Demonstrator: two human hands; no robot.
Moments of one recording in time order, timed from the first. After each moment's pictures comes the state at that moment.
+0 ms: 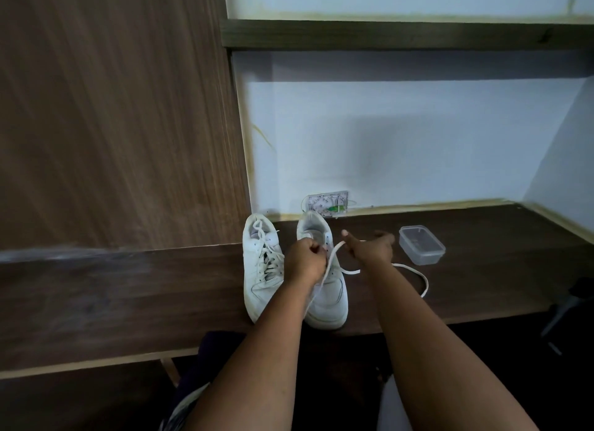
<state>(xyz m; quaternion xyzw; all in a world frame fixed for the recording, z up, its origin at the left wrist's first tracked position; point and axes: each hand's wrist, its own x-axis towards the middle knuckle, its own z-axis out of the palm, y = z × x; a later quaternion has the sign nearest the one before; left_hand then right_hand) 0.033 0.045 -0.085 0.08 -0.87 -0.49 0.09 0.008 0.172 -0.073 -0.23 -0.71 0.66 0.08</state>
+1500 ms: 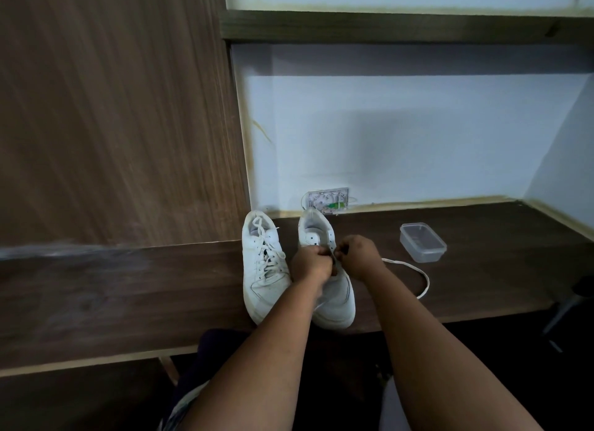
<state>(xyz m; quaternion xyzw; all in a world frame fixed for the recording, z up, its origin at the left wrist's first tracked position) 0.021 0.063 -0.111 0.15 -0.76 -0.63 0.01 0.012 0.169 -0.081 0.03 -0.96 0.29 0.04</state>
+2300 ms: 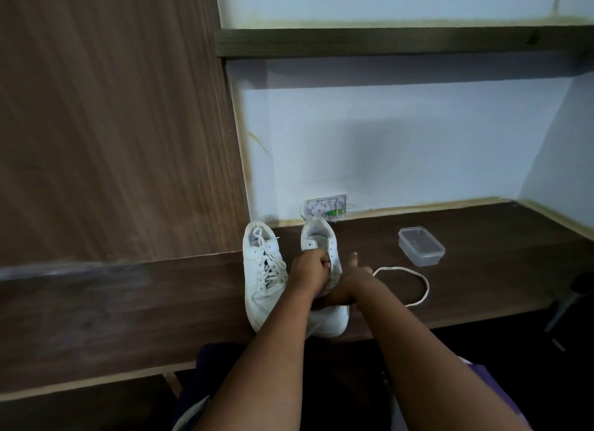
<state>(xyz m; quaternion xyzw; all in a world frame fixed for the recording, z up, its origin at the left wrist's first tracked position) 0.026 0.043 -0.092 -0.04 -0.96 -0.28 0.08 0.033 0.150 -0.089 -0.06 -0.96 0.19 -0.20</state>
